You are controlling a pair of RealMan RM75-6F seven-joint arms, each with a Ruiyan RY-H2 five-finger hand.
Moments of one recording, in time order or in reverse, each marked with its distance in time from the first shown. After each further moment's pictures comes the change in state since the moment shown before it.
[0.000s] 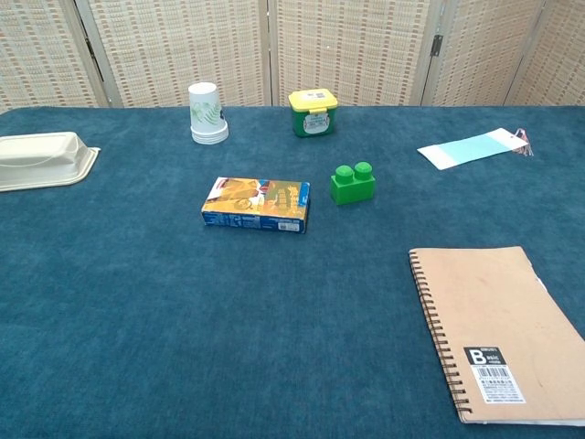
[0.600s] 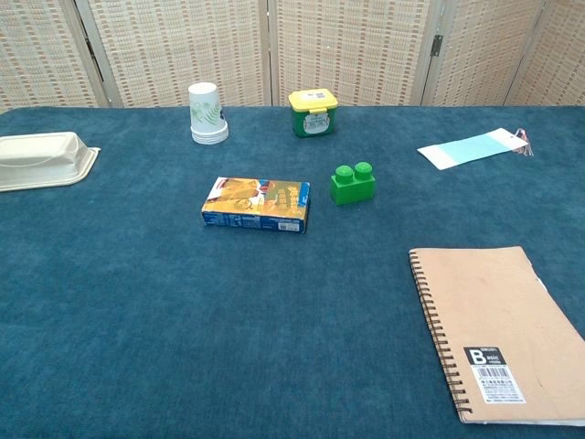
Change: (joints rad) left arm 0.008 0.002 0.012 -0.005 0.036 0.018 -0.007; right arm -0.024 0.061 0.054 -0.040 0.044 0.065 0.075
